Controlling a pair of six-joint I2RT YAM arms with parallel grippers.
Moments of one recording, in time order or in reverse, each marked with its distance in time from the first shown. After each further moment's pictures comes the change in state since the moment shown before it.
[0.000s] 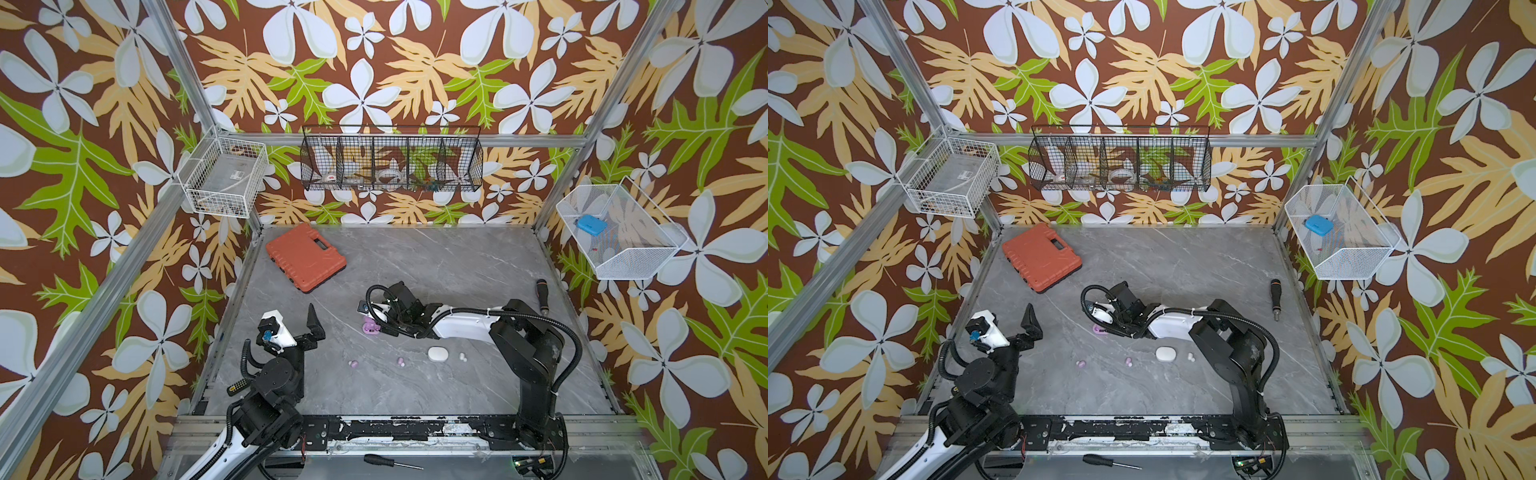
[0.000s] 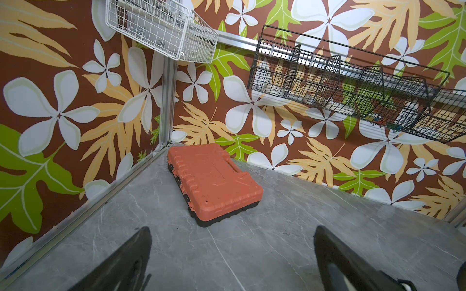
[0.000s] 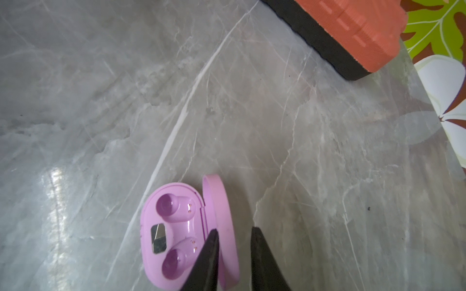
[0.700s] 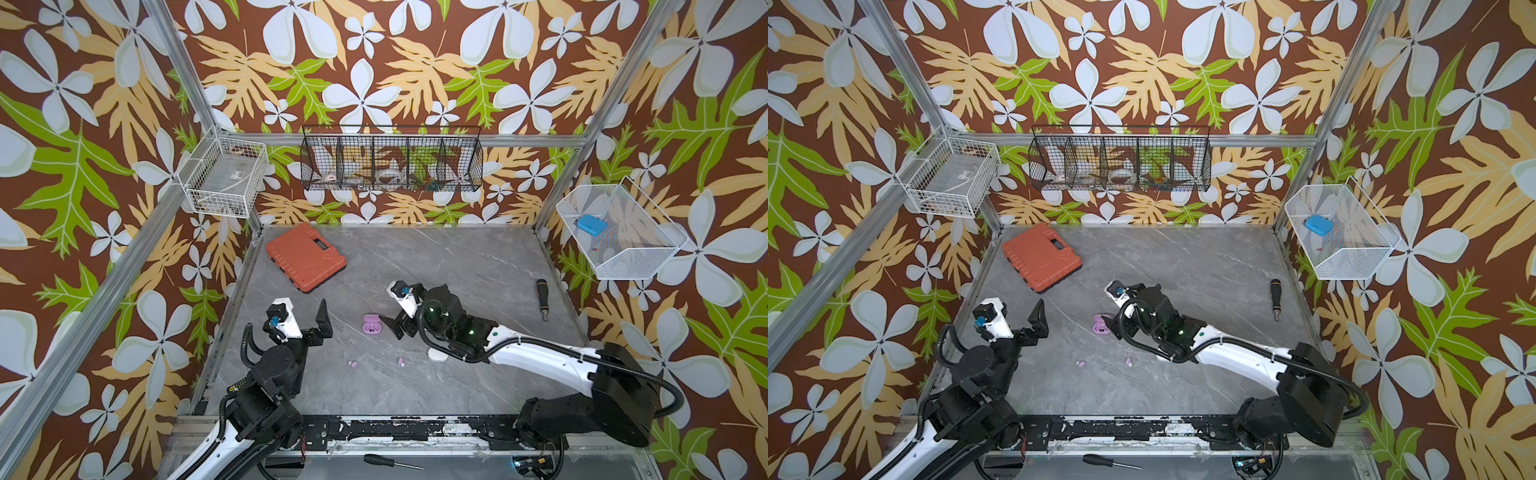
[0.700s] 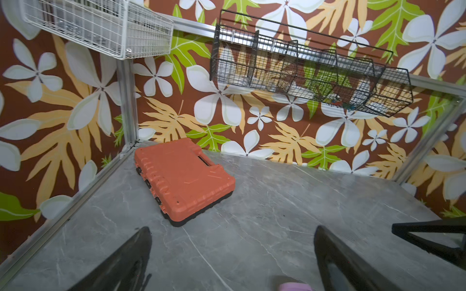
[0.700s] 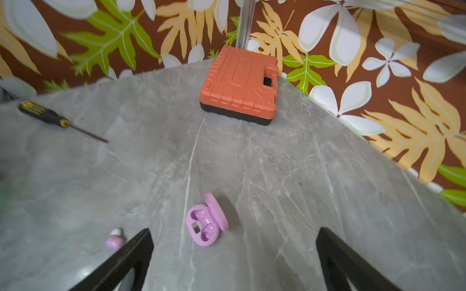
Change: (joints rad) left arm 0.000 0.163 0.183 -0.129 0.200 -0.027; right arm 0.037 -0.576 -0.312 0.098 0.084 0.508
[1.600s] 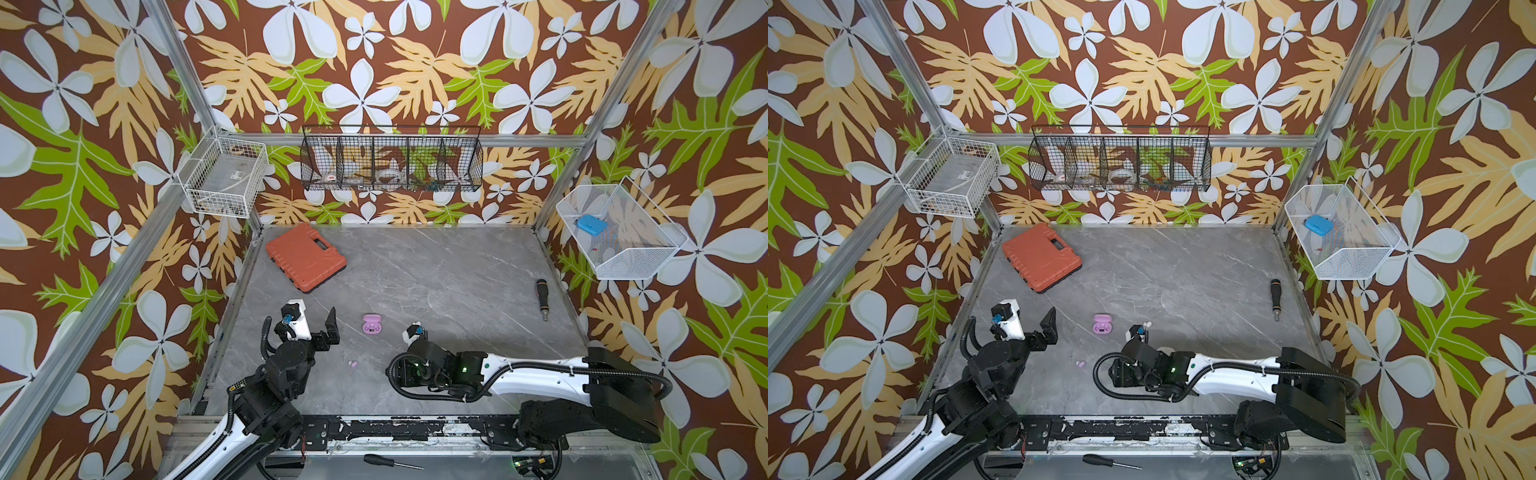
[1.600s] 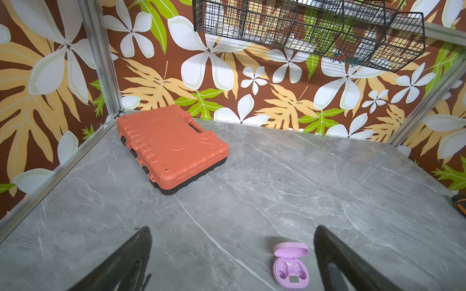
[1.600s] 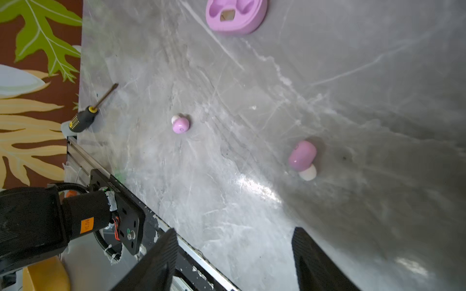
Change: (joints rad) left arm 0.000 0.029 -0.048 -0.064 0.048 -0.071; right arm 0.284 0.067 -0.126 -0.283 -0.018 1.083
